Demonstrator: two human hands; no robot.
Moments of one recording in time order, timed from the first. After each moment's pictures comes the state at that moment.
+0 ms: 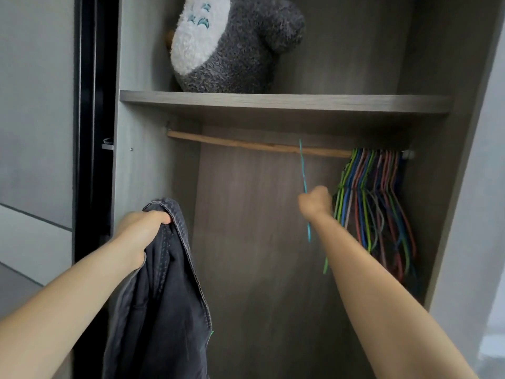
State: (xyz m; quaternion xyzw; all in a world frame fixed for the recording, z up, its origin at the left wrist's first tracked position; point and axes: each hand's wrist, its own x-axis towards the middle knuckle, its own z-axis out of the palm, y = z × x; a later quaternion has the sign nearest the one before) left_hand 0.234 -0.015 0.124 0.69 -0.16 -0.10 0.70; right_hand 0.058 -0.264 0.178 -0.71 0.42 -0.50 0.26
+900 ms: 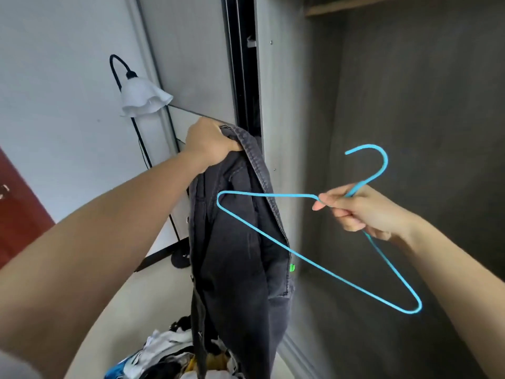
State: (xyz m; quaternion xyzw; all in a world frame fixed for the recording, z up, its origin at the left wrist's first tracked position) left_hand 0.238 0.120 0.084 0.88 -0.17 0.12 0.42; right_hand 0.083 -0.112 -0.005 -0.77 0.02 -0.03 0.64
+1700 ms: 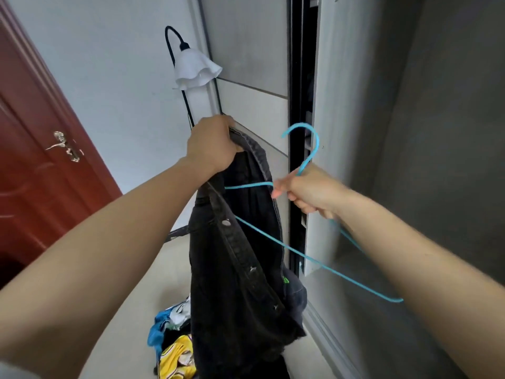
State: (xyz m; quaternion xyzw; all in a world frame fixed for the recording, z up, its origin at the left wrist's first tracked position) left_hand 0.222 0.213 0.049 0.94 -0.16 0.23 0.21; right_hand 0.149 0.036 -0.006 -0.80 0.05 0.03 0.60
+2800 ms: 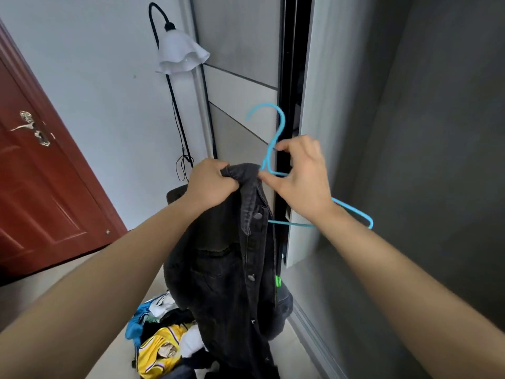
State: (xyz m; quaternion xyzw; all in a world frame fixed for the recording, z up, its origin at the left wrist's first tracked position) left_hand 0.203 0.217 -0.027 0.91 -0.13 0.08 0.39; right_hand 0.164 0.031 -0.043 -0.86 -0.07 -0.41 0.29
